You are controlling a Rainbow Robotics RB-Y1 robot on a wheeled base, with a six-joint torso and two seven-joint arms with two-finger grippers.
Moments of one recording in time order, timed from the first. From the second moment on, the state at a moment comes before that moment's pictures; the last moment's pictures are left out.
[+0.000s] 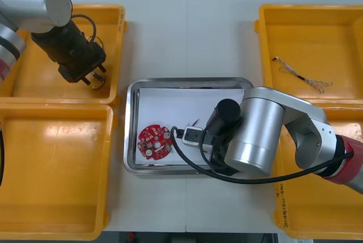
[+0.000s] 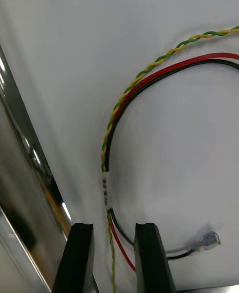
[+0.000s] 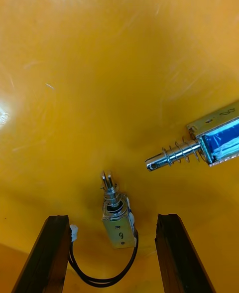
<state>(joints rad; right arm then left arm) -0.68 -0.64 0.93 -2.00 -0.58 1.57 1.65 -0.99 0.63 -0.36 -0.95 0.88 1.46 -0.62</state>
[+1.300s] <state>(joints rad) -0.74 -0.56 0.56 -2.18 -0.58 1.91 1.68 -0.99 0.62 -0.40 -0.94 0.88 1.41 -0.62</state>
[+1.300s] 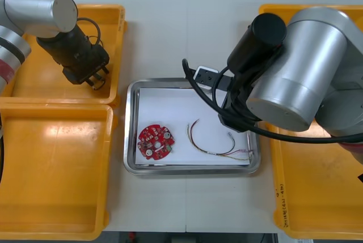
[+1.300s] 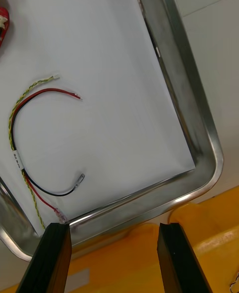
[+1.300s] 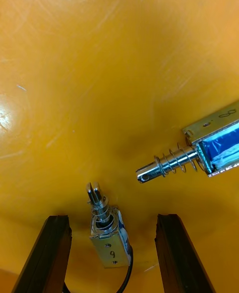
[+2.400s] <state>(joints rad) -0.74 -0.73 -0.08 -1.91 -0.73 1.92 1.72 -0.98 0.68 -0.29 -1.16 0.88 1.65 -0.62</state>
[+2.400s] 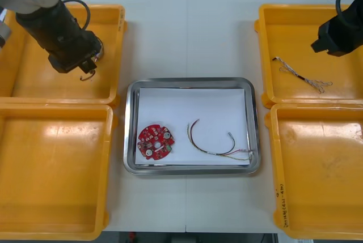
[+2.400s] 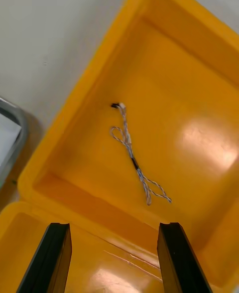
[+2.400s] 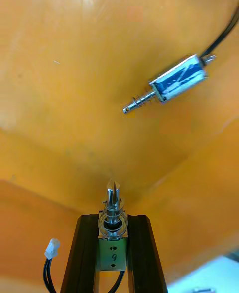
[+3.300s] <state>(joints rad) -0.76 -0.75 -0.19 -1.55 -0.61 1.92 1.85 -0.98 0.75 -0.24 -1.66 0.90 1.91 -0.62</state>
